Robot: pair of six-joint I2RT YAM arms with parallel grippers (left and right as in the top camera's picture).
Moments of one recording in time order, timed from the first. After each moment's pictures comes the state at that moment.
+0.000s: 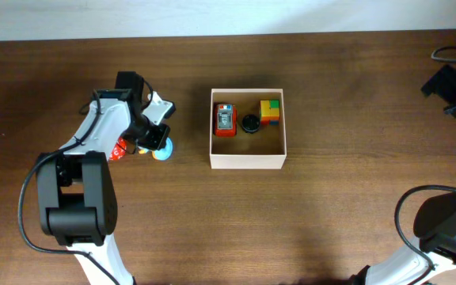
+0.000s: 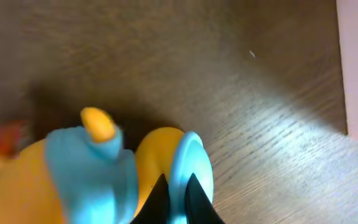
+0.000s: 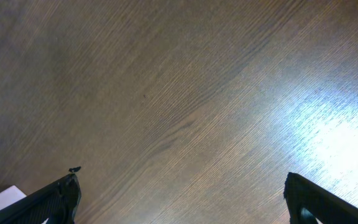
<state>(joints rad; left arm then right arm) -0.04 2.04 1.48 -0.91 0.24 0.36 -0.45 1.91 2.07 -1.43 0.04 0.40</state>
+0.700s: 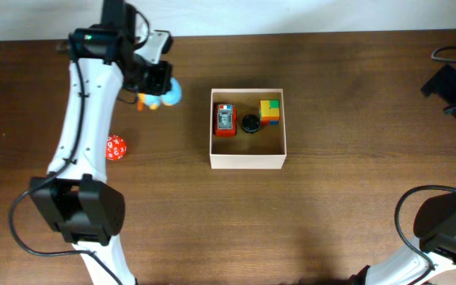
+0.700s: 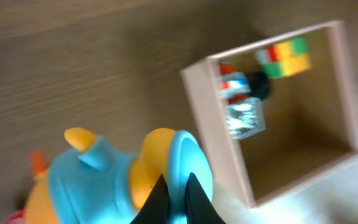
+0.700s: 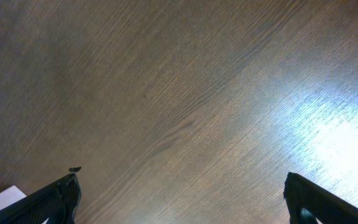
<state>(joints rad) -0.13 2.05 2.16 -1.32 0.33 0.11 -0.45 1.91 2.07 -1.43 0.04 0.40</state>
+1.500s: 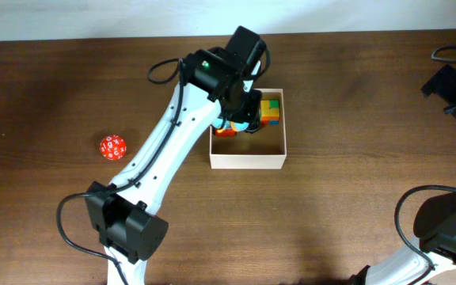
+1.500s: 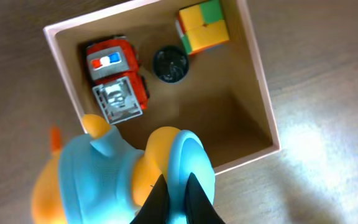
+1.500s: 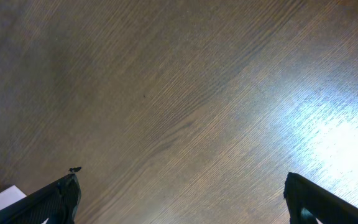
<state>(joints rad) -0.59 2.05 2.18 -1.34 0.01 -0.29 -0.45 1.91 2.07 -1.43 0.04 0.40</state>
